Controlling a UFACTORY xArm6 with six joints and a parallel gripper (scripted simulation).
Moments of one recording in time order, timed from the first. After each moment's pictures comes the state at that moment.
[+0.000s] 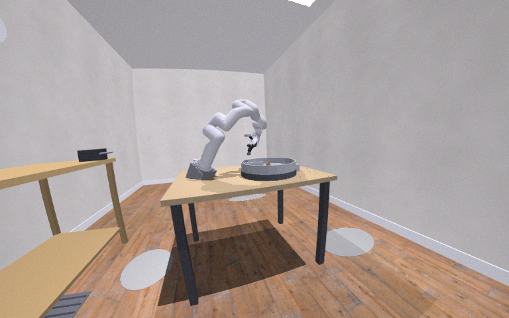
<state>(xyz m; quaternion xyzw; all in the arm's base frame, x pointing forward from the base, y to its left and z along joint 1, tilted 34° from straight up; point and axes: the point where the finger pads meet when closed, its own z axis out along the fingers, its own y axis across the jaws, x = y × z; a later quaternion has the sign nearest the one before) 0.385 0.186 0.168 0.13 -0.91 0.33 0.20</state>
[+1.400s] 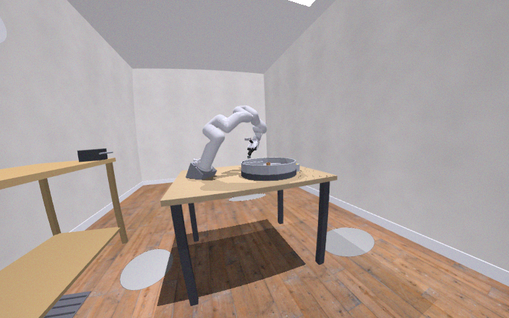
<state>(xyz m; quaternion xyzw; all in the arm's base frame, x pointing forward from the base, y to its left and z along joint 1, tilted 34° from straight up) 0.418 0.212 0.125 0.12 -0.91 0.33 0.21</state>
